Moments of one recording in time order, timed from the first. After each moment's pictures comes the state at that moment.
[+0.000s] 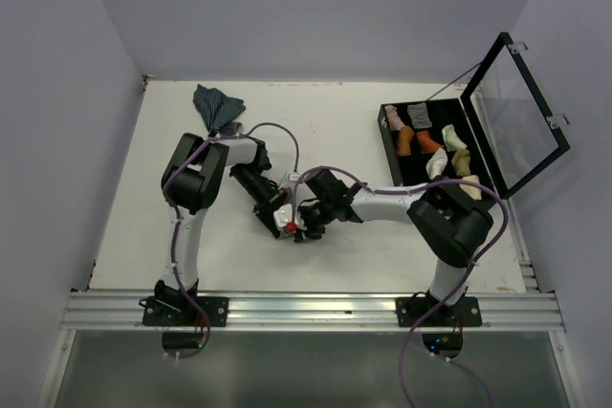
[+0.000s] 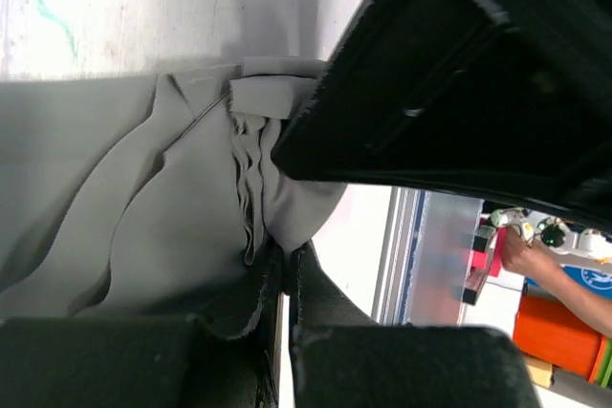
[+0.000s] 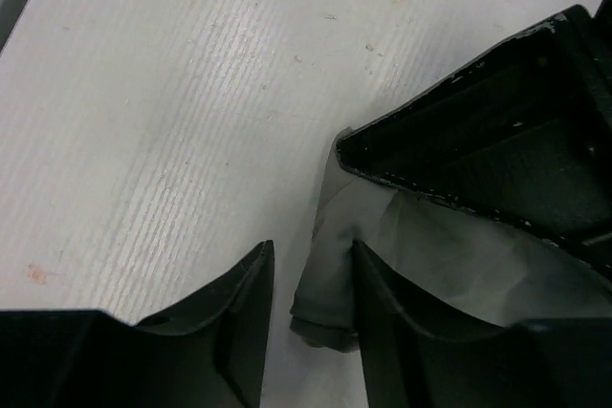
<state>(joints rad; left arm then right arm) -0.37 2.26 1.41 -1.27 0.95 0.95 0.84 1.79 0.94 -0.11 -0.68 -0.96</state>
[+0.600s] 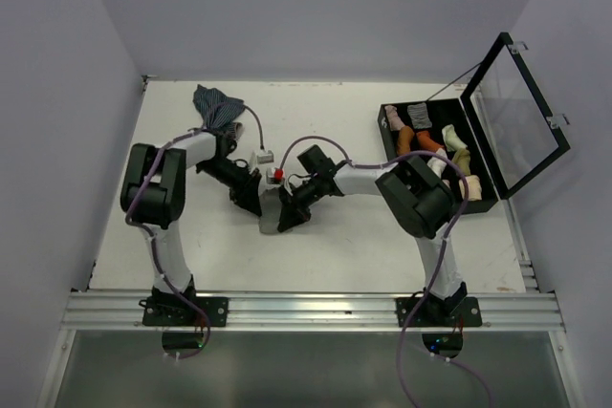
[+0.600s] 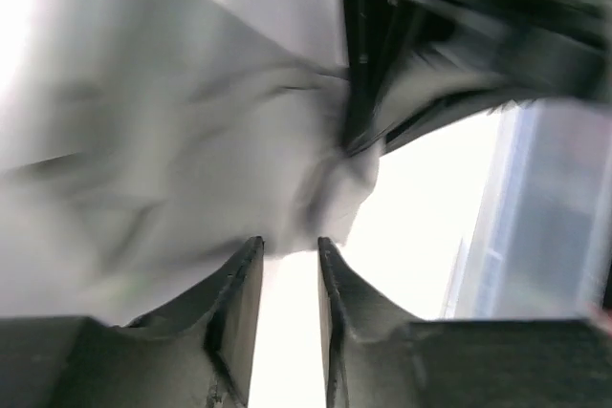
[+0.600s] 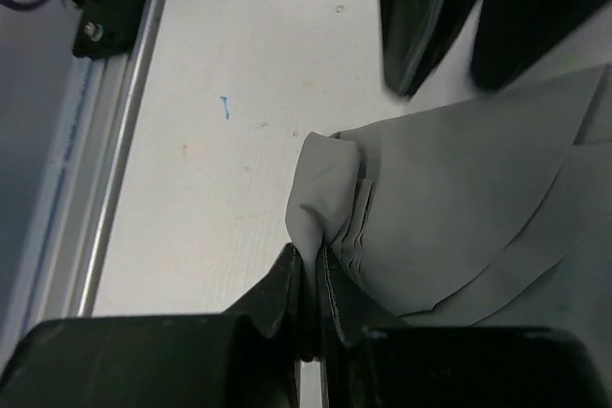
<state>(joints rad) -0.19 2.02 1.24 -1.06 0.91 0.90 0.74 2.10 1.25 -0.17 -0.99 -0.44</state>
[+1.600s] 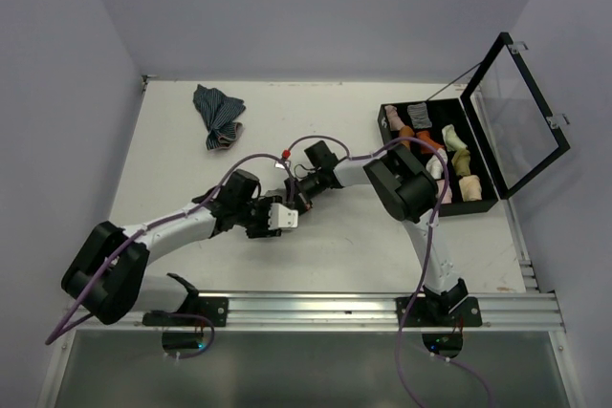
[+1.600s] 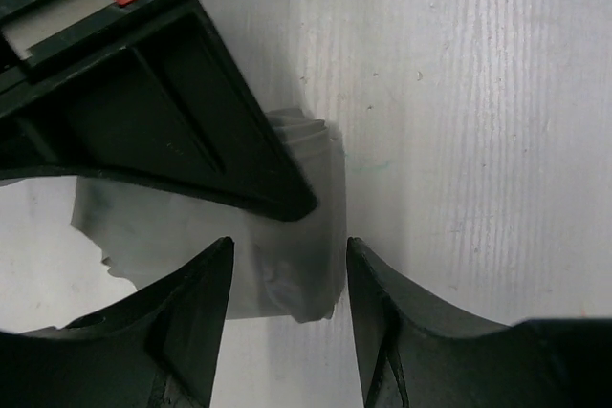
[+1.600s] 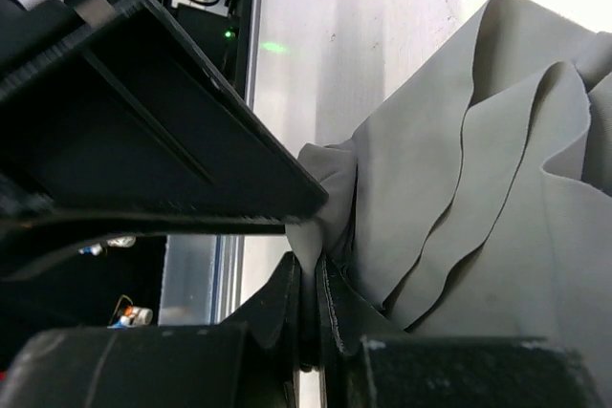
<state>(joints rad) -0.55 1.31 0.60 -0.24 0.47 0.93 0.63 2.32 1.38 -0.07 -1.30 0.14</state>
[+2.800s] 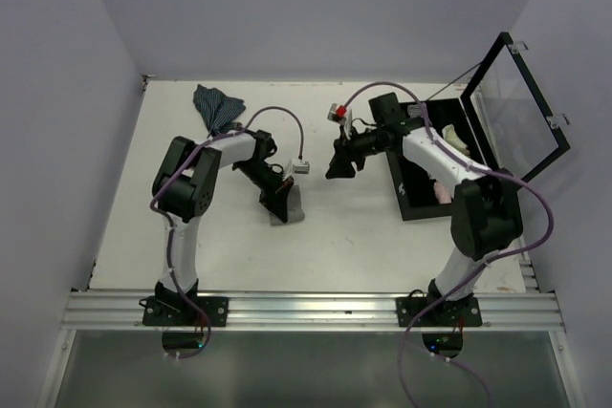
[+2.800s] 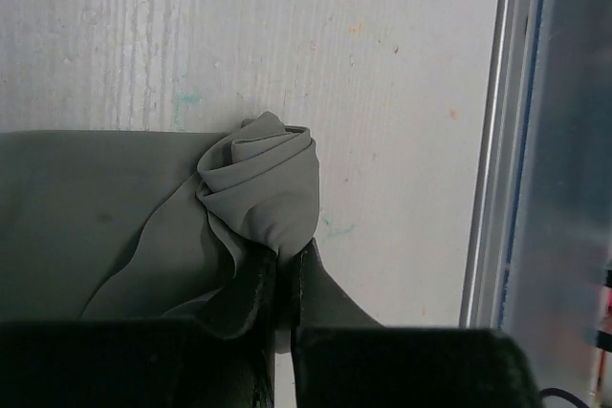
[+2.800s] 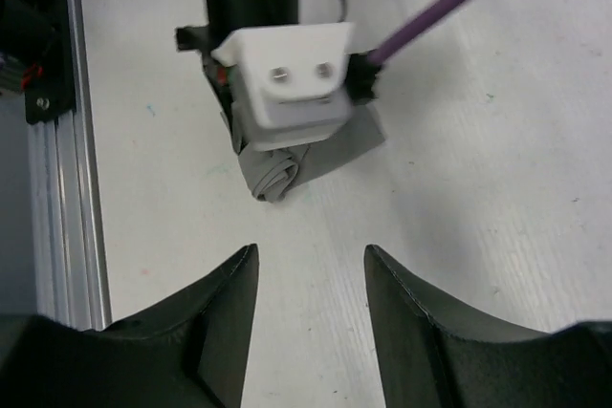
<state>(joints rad) -0.41 2.11 1.37 -1.00 0.88 0.89 0.35 1.79 1.37 -0.56 -0.91 -0.41</state>
